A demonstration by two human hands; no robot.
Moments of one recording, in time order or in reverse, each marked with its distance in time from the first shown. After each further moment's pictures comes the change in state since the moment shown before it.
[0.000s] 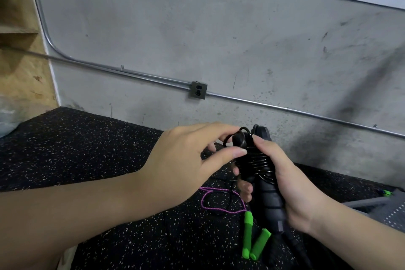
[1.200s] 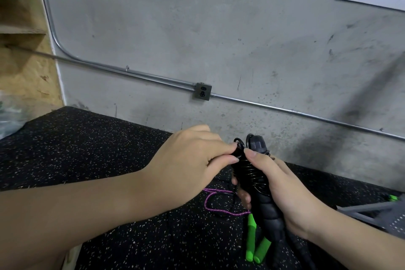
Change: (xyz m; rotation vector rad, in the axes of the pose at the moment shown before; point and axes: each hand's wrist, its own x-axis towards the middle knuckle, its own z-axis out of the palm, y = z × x) left_hand -0.002 -0.019 -0.002 0.195 -0.114 0.092; right_hand 0.005 0.014 0.007 -0.197 0.079 -0.101
